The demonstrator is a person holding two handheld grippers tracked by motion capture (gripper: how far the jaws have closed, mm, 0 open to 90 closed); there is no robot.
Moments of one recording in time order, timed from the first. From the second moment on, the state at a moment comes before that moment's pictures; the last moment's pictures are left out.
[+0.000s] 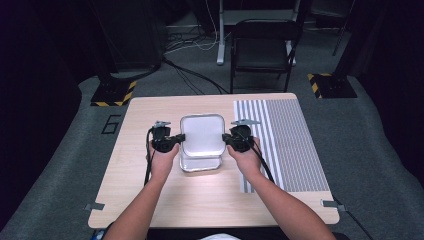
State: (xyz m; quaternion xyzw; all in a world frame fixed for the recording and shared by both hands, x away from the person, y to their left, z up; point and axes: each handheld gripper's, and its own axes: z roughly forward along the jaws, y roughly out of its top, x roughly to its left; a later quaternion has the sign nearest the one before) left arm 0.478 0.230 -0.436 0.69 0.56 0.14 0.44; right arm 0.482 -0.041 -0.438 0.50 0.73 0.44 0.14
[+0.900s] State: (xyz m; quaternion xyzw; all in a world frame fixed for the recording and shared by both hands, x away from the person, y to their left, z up) left arm 0.485 0.200 -0.429 0.71 0.53 0.15 0.44; right arm 0.480 -0.071 -0.438 0.51 0.71 0.45 0.15
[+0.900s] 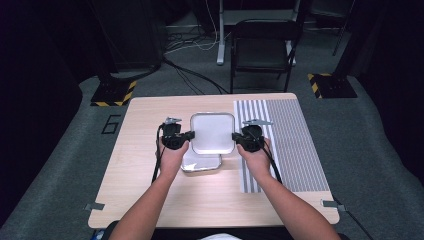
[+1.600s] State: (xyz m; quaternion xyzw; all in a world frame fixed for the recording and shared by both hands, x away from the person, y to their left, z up) left arm 0.496 0.174 -0.431 0.72 0.51 0.12 0.45; right arm 0.472 -0.097 -0.435 0.54 0.69 0.44 0.18
